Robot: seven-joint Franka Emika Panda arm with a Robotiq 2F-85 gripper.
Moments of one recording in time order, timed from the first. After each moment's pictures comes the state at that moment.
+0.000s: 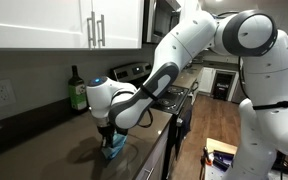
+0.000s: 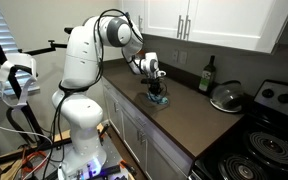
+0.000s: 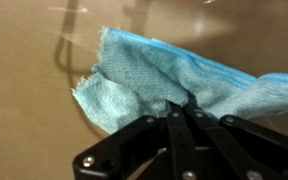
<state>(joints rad) 0.30 0.38 0.05 -2.03 -0.36 2.35 0.21</state>
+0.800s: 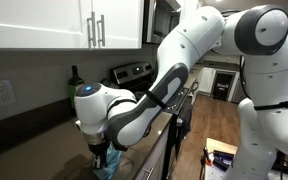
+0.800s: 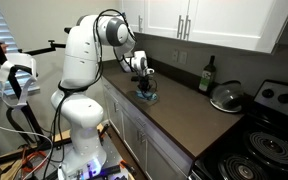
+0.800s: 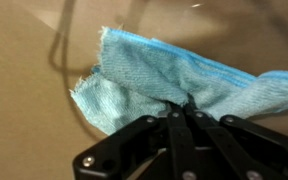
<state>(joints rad) 0.34 0.37 0.17 -2.05 -0.36 2.35 0.19</state>
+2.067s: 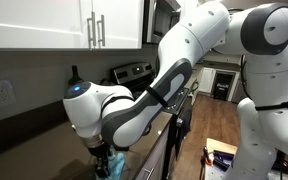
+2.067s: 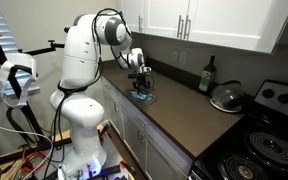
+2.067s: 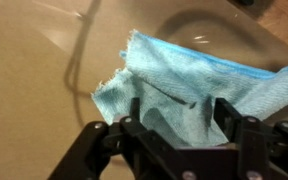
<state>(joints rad) 0.38 0.35 0.18 -2.00 -0.35 2.17 0.19</state>
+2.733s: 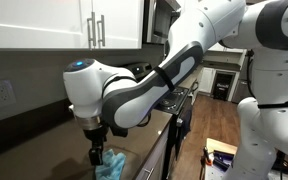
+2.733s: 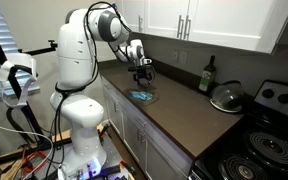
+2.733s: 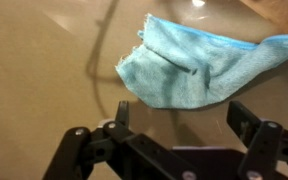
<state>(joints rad) 0.37 0.25 0.19 -2.00 -0.34 2.16 0.19</state>
